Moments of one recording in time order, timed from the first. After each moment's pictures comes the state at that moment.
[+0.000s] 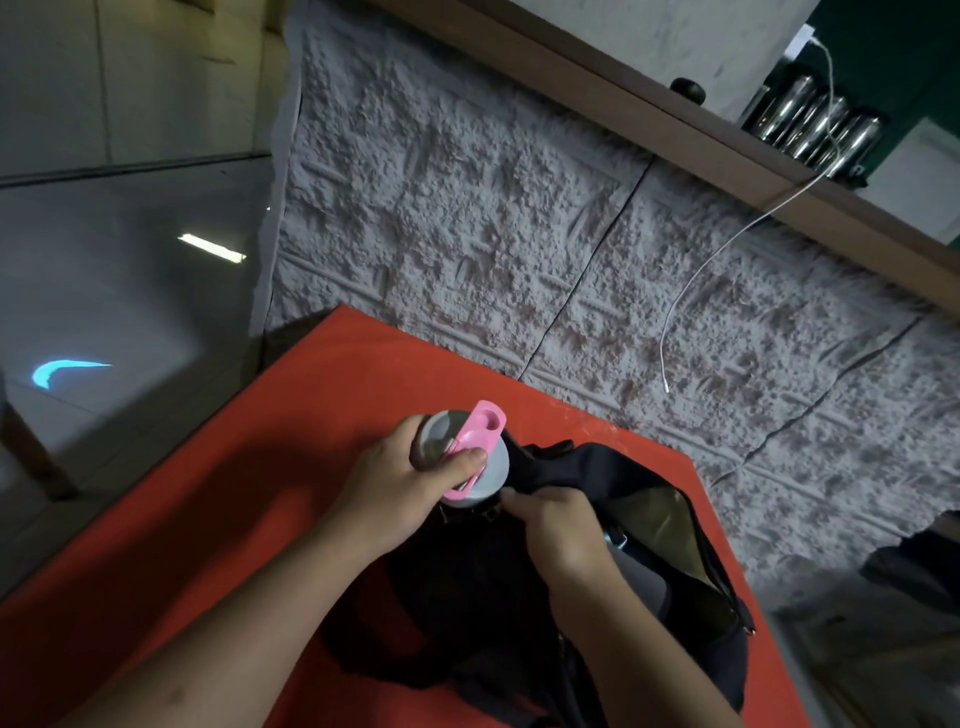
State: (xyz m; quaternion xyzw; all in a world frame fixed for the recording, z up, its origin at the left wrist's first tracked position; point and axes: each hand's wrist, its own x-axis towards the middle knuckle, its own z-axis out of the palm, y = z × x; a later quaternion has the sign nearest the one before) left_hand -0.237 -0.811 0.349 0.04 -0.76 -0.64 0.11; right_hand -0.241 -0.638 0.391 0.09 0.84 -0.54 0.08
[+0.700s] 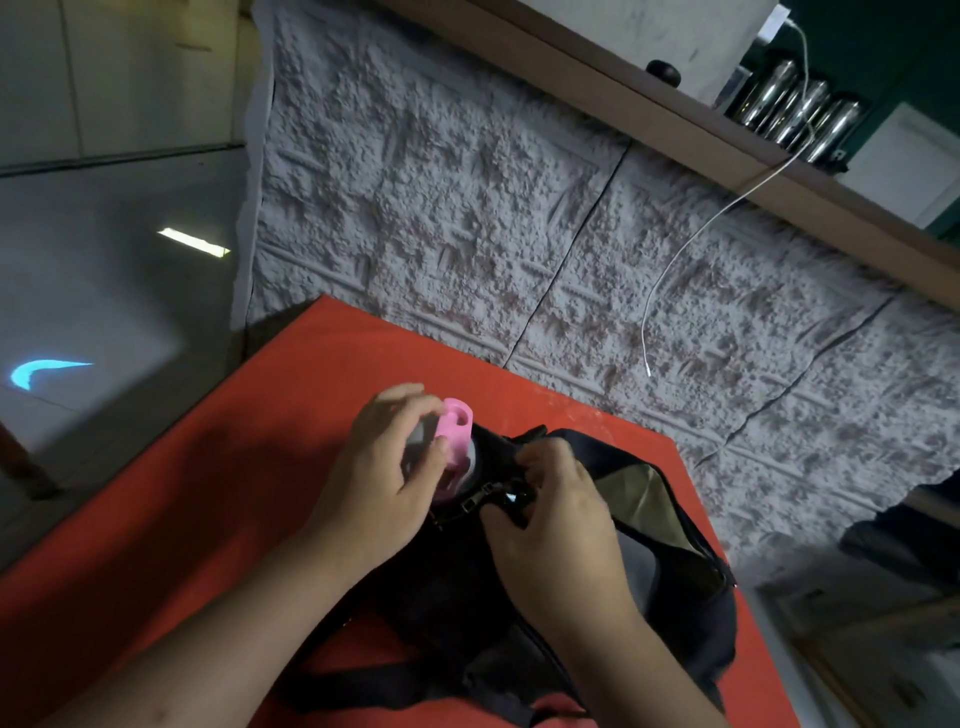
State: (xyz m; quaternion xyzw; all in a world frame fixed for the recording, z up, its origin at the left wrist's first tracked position) left_hand -0.226 -0.800 0.344 -0.10 -0.79 -0.50 0.35; right_hand -0.192 -0.630 0.421 -0.08 0.96 -0.24 -0.10
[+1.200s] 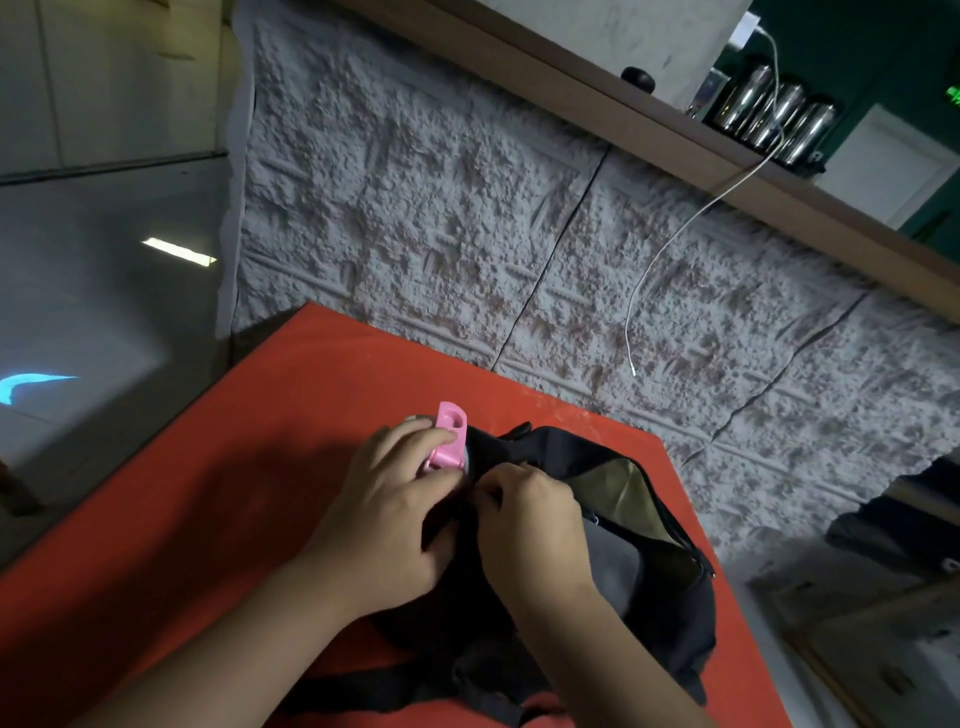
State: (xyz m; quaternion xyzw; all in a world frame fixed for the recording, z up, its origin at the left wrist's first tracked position) left_hand -0.209 -0.785 0.343 -0.20 -0.89 -0.30 0.29; right_hand -0.212 -0.634 0.404 -0.10 0.98 -0.14 -0.12
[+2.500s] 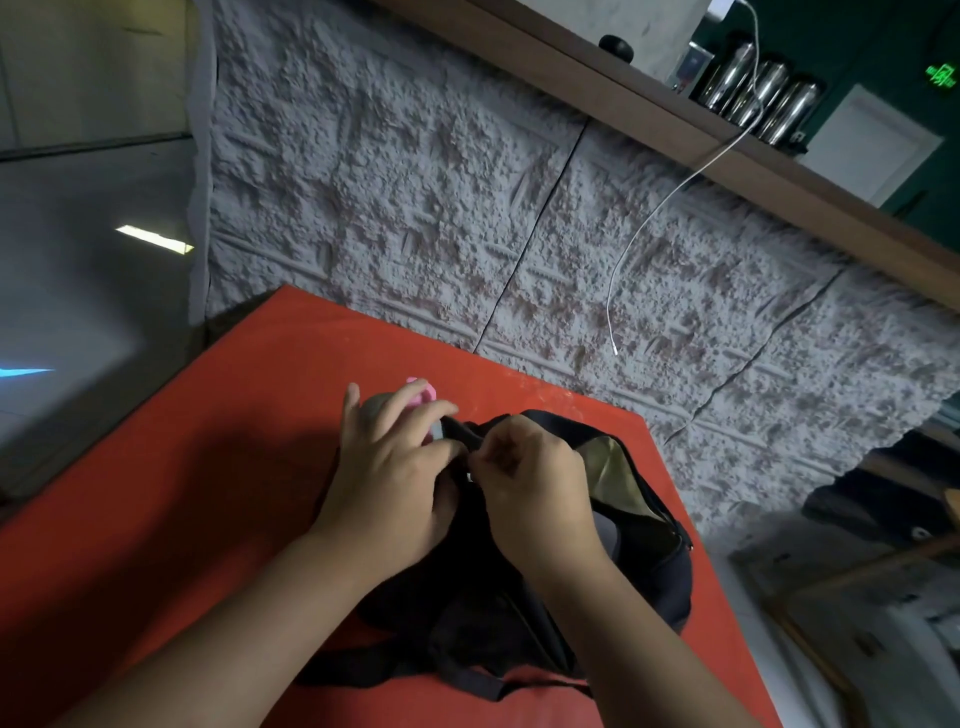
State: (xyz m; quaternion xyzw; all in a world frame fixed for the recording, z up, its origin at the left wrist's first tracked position) left_hand -0.219 -0.758 0.350 -0.14 -0.91 -0.25 0.29; right_hand -0.216 -0.612 0.414 -0.09 0.94 -0.29 -0.14
